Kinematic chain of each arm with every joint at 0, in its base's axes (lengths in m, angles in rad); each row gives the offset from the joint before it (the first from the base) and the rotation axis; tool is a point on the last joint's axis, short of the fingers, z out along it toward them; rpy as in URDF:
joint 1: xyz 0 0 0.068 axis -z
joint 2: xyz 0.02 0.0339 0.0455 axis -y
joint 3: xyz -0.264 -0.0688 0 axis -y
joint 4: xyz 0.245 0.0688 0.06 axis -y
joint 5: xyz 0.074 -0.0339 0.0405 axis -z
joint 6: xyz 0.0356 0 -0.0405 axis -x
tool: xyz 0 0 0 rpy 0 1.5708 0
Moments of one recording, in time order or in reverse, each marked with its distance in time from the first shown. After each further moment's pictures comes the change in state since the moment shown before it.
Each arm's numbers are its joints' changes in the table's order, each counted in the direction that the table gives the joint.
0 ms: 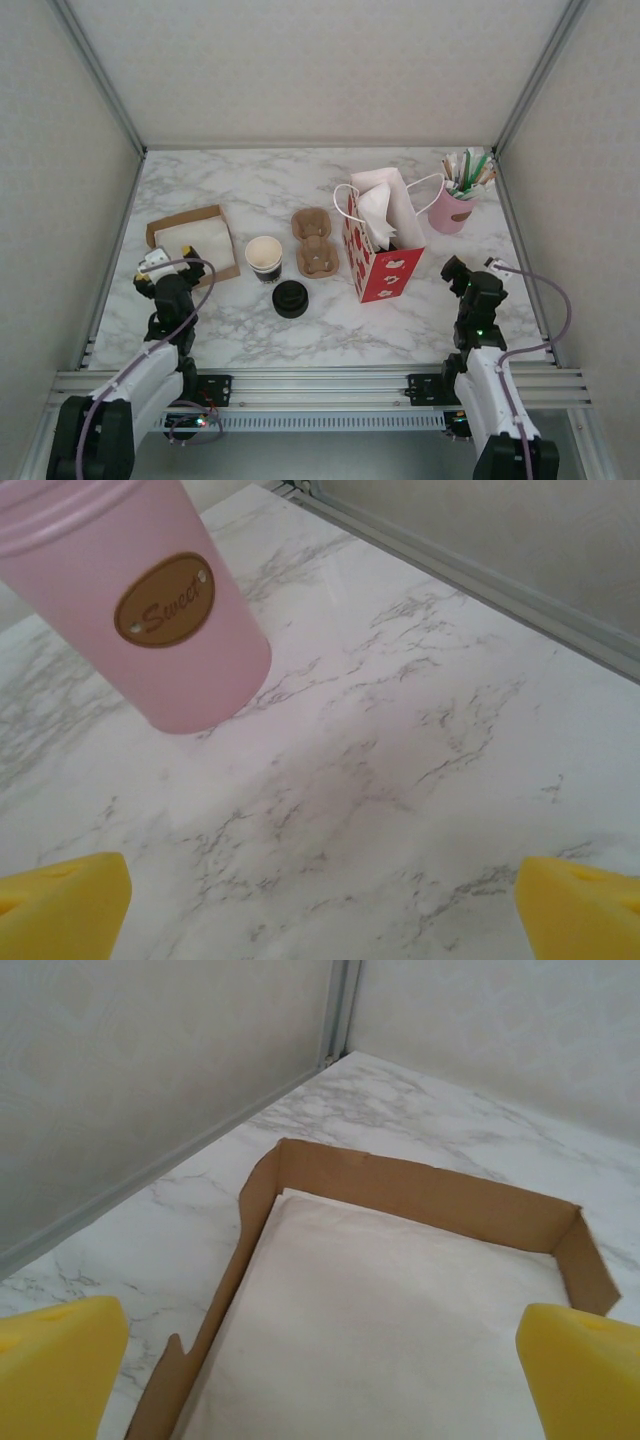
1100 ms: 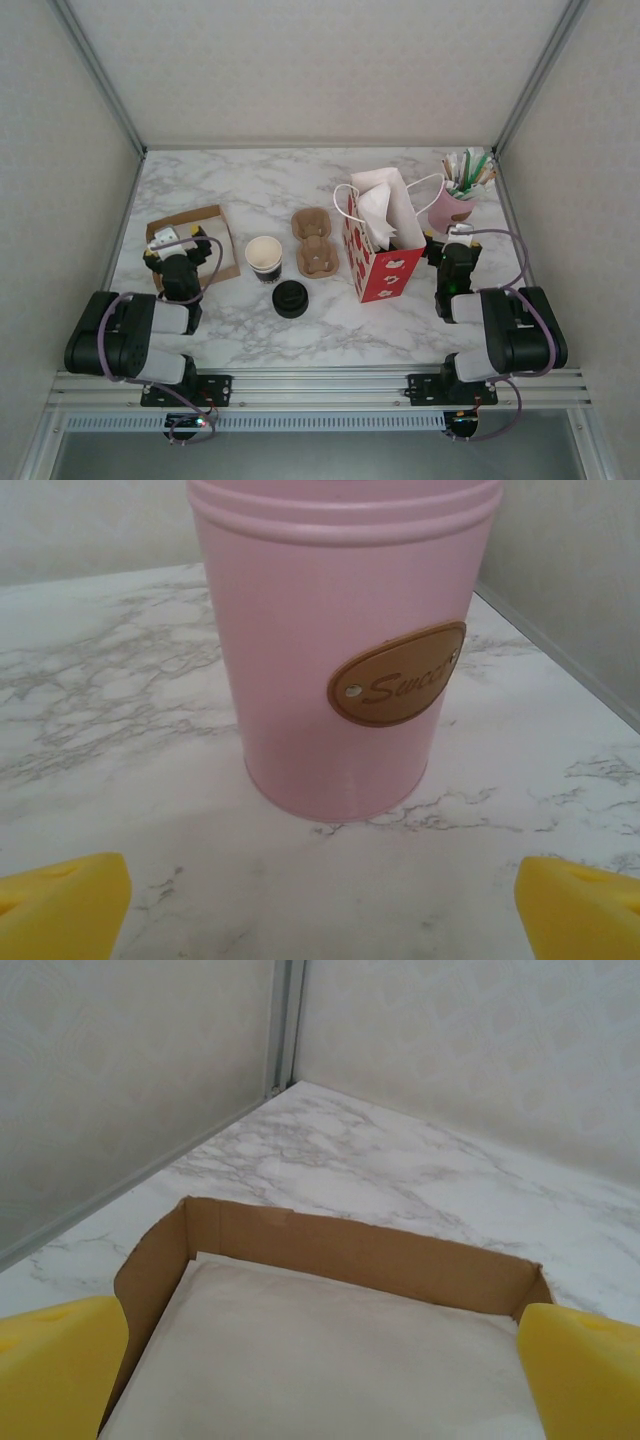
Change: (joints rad) left arm -0.018 -0.602 0.119 0.565 0.097 -0.052; right arm -0.161 -0.800 0.122 0.809 0.023 0.325
